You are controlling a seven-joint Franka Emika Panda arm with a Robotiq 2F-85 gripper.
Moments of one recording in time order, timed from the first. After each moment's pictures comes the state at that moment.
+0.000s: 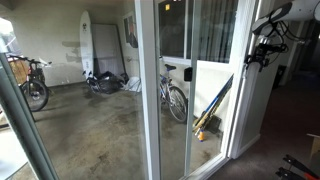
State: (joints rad) arm -0.55 0.50 -0.29 -1.43 0.34 1.79 -0.04
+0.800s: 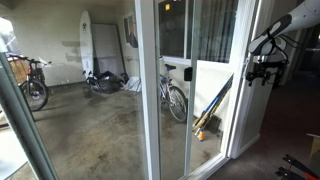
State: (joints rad) arm -0.42 0.36 -0.30 -1.90 0.10 2.21 -0.07
